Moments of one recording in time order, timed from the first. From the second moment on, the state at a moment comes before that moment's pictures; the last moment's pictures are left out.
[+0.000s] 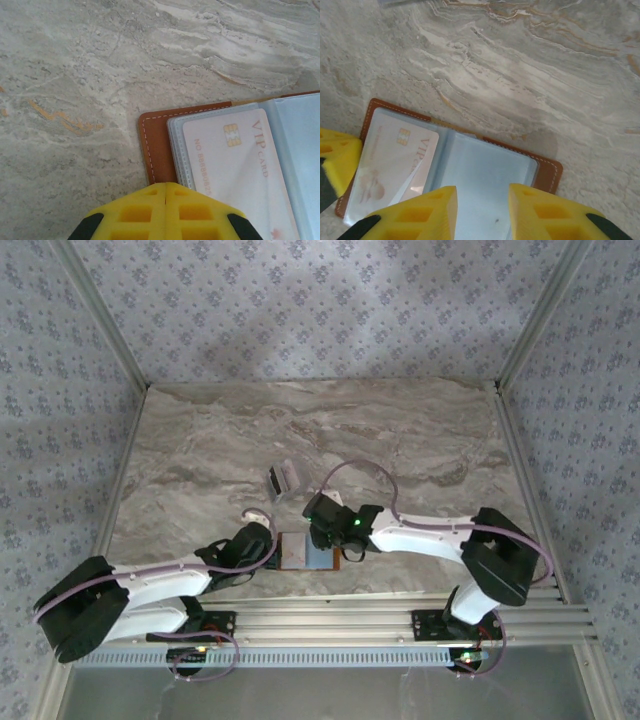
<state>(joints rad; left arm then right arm) -0.90 1.13 0.25 0.05 -0.15 -0.74 1.05 1.59 0.95 -0.42 0.19 0.71</state>
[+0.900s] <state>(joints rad) -0.90 1.13 0.25 0.05 -0.15 -0.74 1.02 1.74 0.97 -0.37 0.20 0.64</state>
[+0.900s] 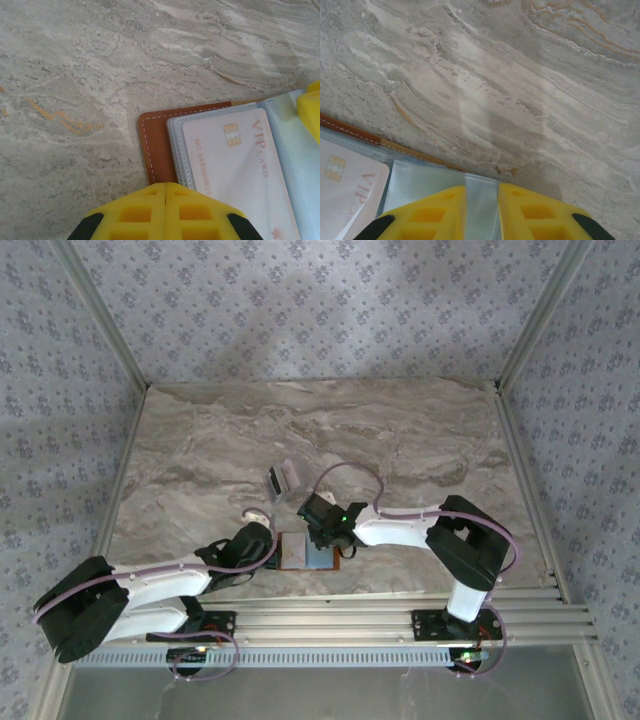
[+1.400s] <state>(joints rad) -0.90 1.13 0.25 0.05 -0.15 -0.73 1.04 1.70 0.94 -0.37 0.19 0.64</state>
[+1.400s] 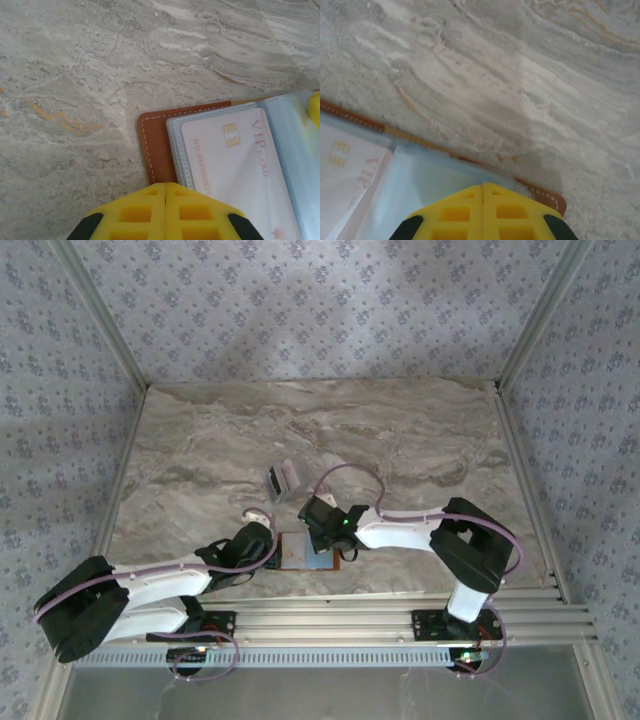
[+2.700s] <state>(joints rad) -0.90 1.15 0.27 0.05 -0.15 -0.73 1.05 1.78 1.03 -0.47 0.21 0.59</state>
